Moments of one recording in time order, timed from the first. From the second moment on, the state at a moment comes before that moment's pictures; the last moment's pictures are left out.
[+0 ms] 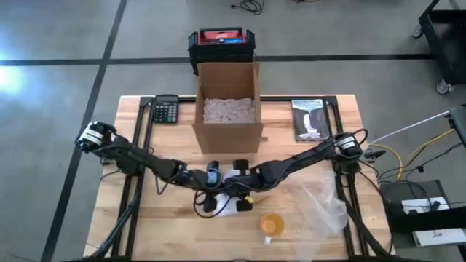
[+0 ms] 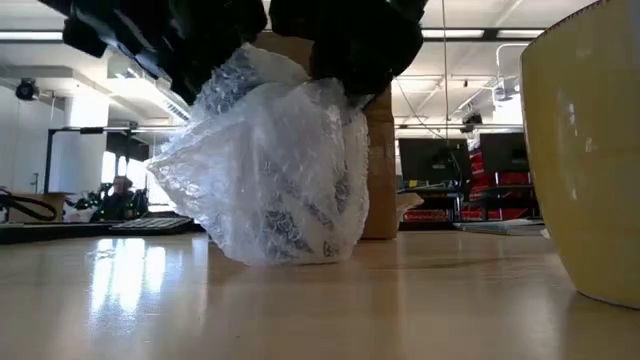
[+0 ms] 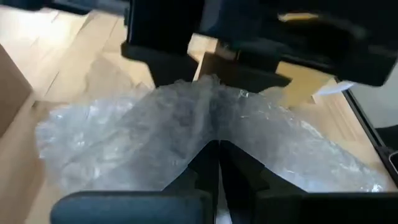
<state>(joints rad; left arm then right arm) -0.33 1.56 0.78 0.25 -0.18 -0.33 0.26 2.03 1.53 -0.61 0.13 0.10</state>
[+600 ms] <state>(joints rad) -0.33 1.56 0.79 0.23 -0.17 -0.33 0.26 1.99 1.54 -0.52 0.08 0.05</state>
